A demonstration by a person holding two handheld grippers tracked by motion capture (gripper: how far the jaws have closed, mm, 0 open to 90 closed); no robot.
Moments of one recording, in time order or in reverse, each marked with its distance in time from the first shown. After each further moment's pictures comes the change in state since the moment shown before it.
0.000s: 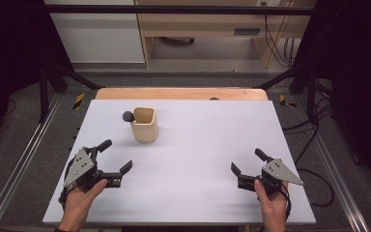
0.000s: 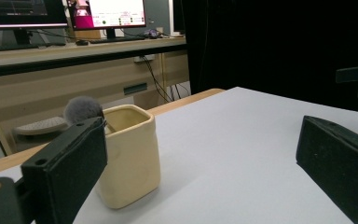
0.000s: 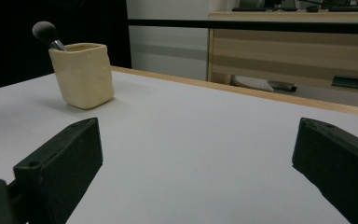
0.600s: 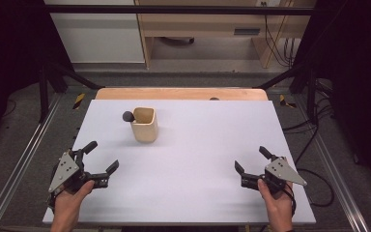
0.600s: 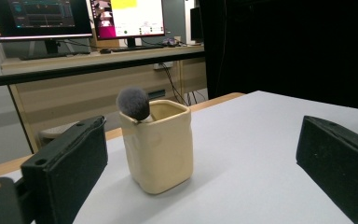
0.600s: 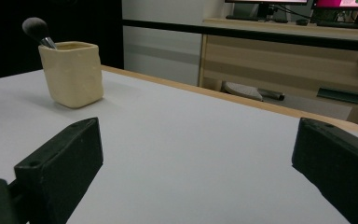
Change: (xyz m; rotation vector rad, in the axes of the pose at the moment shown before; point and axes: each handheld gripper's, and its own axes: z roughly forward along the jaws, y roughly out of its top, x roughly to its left) left arm 0.024 -0.016 -0.024 -0.037 0.073 0.016; right arm -0.007 0.004 -0.005 -0.016 -0.028 -0.066
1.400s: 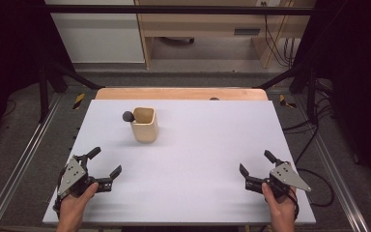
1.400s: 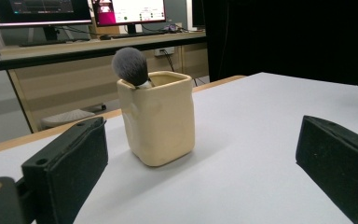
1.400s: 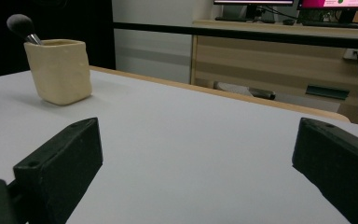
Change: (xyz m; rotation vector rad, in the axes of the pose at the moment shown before) left arm -0.004 -0.030 0.004 0.043 -0.002 0.004; right arm -0.007 -0.017 -0.009 -0.017 -0.036 0.023
